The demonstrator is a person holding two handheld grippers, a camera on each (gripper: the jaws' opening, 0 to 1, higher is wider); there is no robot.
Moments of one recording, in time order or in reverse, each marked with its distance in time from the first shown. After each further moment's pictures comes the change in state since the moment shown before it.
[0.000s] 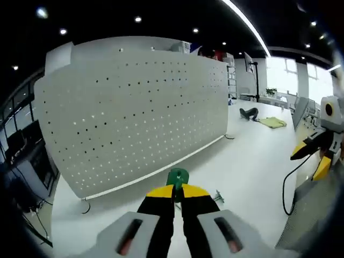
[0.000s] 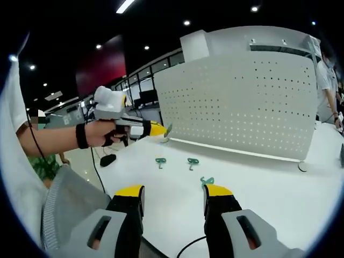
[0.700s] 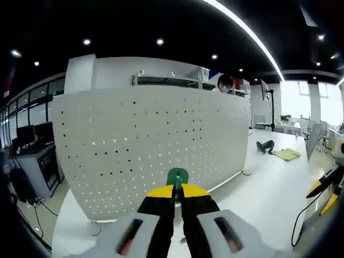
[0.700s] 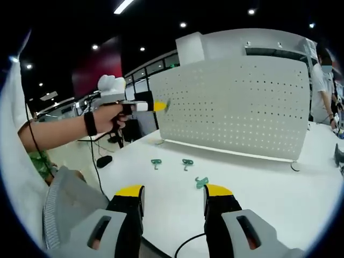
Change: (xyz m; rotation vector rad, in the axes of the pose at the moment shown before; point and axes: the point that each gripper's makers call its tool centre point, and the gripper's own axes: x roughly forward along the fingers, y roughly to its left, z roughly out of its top) left arm 0.008 0.042 0.073 -0.070 -0.217 0.108; right arm -0.011 -0.004 0.003 -0.005 -0.009 -0.051
